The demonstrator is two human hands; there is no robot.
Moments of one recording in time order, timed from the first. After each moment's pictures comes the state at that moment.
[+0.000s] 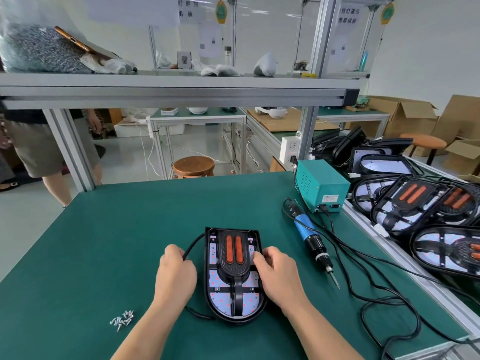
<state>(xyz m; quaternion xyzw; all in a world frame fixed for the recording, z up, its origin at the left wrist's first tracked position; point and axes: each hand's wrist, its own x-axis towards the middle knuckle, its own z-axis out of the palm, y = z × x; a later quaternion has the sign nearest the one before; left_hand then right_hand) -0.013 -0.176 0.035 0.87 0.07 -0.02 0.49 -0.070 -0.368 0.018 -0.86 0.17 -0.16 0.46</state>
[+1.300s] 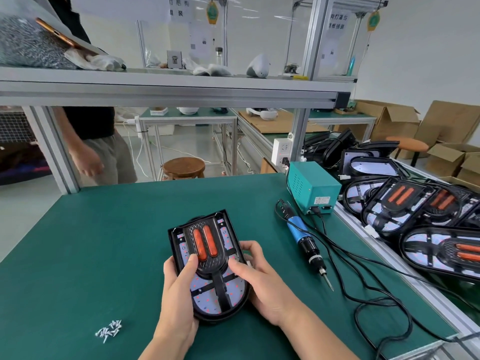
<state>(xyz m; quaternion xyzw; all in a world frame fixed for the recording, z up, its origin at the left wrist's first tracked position) -0.044 -0.197 0.020 0.49 0.05 -0.07 0.87 -0.077 -0.350 0.030 -0.56 0.02 0.01 0.83</state>
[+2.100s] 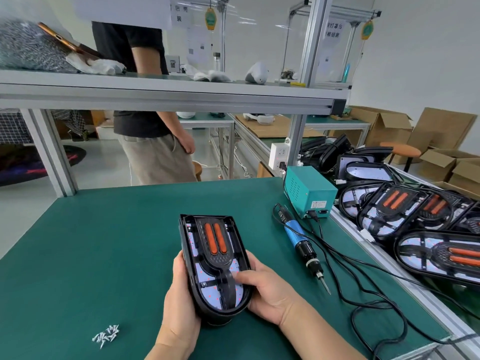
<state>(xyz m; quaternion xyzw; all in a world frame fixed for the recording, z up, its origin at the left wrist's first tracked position) -0.043 -0.202 0.019 0.50 -0.05 -0.10 0.86 -0.069 -0.355 0.031 -0.44 0.01 0.10 0.89</state>
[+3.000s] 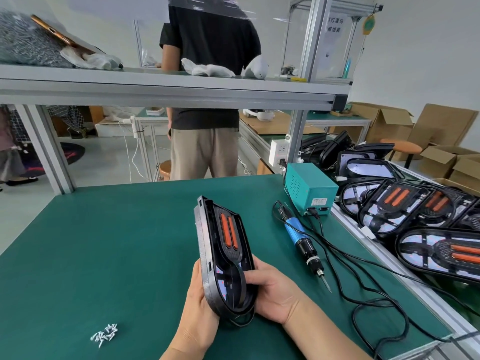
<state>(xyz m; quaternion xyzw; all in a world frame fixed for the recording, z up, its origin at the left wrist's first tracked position) -0.057 -0.220 0.010 0.56 -0.15 -0.08 0.81 -0.073 -0.362 0.031 -0.43 -0.03 0.13 0.89</state>
